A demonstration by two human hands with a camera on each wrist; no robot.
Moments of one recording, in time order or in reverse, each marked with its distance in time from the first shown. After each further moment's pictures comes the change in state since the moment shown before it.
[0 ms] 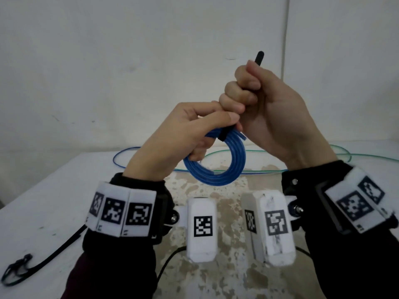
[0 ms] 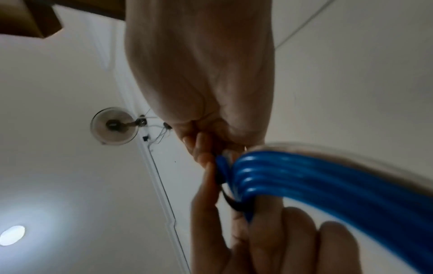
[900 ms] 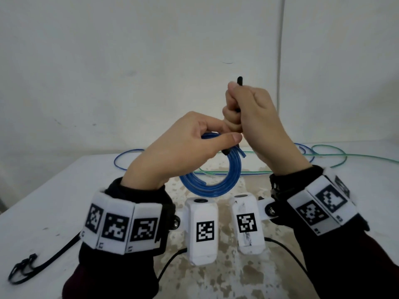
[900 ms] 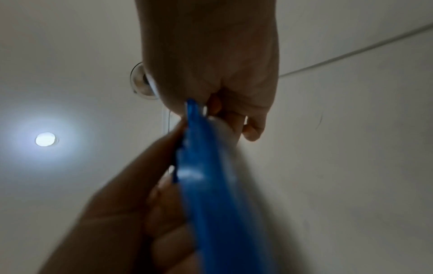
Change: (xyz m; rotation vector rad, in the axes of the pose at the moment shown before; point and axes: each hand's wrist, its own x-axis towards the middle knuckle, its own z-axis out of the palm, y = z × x) left_hand -0.008 0.010 0.011 0.348 -0.021 -0.050; right_hand -0.002 0.010 0.009 -0.673 0.301 -0.177
